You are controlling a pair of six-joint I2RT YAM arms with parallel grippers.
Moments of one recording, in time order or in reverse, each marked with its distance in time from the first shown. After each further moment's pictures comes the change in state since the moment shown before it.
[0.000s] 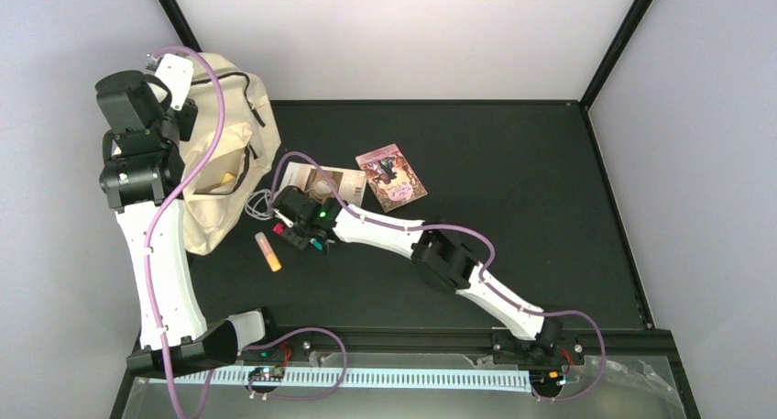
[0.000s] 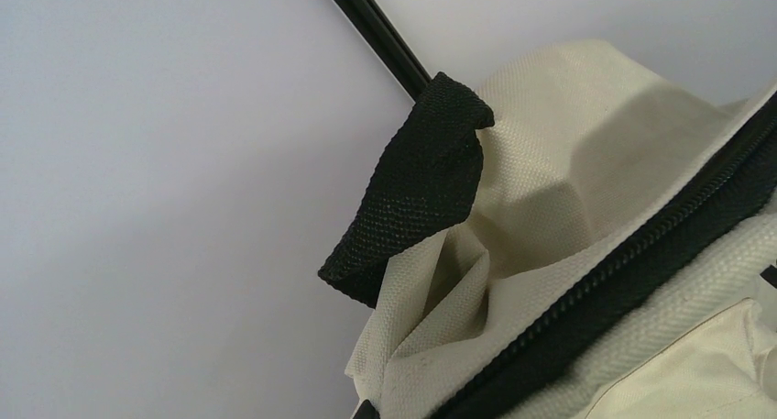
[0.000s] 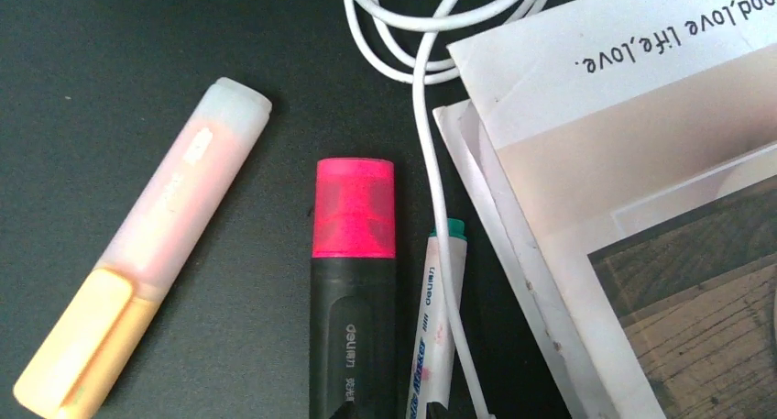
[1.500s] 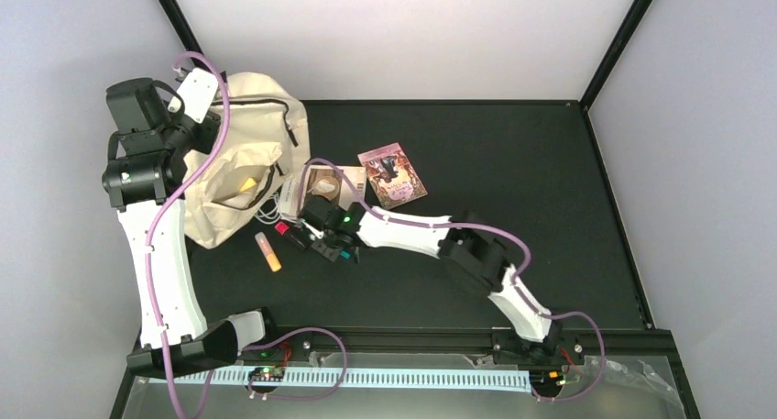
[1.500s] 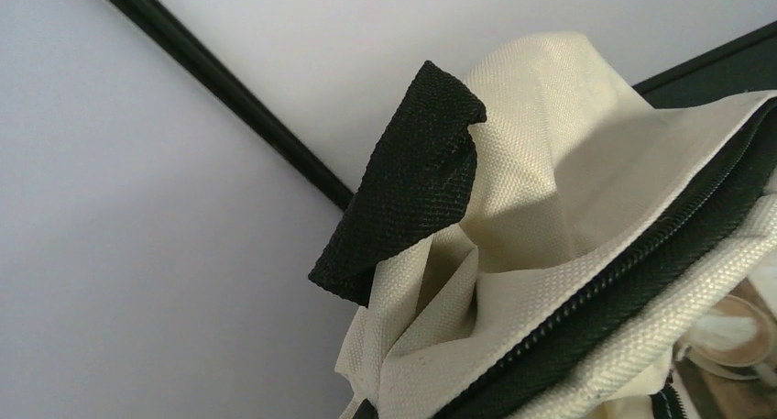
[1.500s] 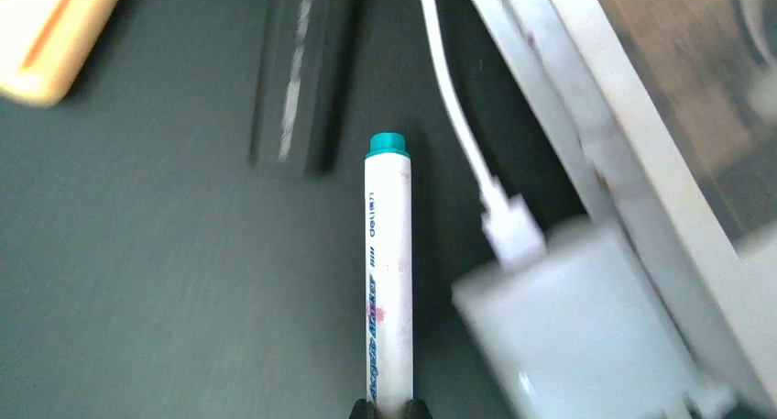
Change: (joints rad) left arm 0.000 -0.002 -0.024 -0.121 0.284 -0.009; right arm -0.006 -0.232 -0.371 -0.024 0.026 0.010
